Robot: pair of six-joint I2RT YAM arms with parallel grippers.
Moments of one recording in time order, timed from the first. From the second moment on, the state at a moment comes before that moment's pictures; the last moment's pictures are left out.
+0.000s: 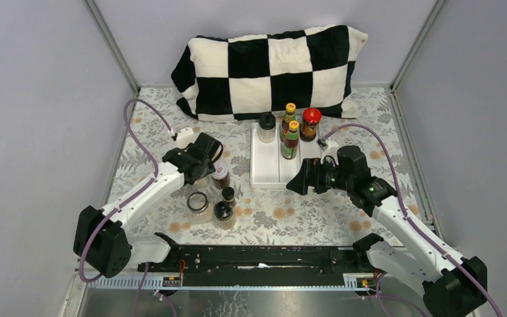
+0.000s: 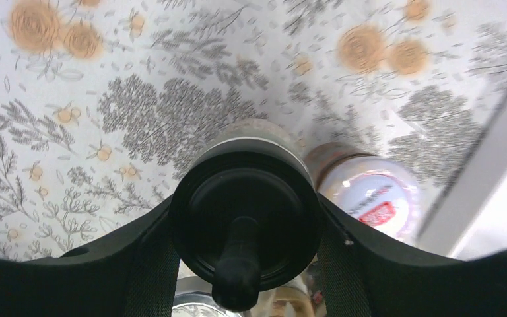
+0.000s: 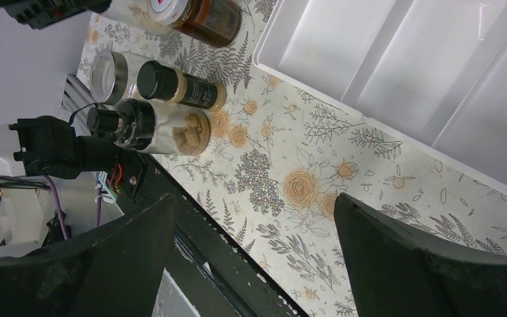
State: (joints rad) left arm -0.53 1.28 0.93 -0.84 -0.56 -0.90; right arm 0.48 0.90 0.66 -0.36 -0.46 0.47
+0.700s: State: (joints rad) left arm -0.53 1.44 1.54 -0.88 -0.42 -0.61; right arm 0.48 0.86 0.67 -0.39 -0.45 0.46
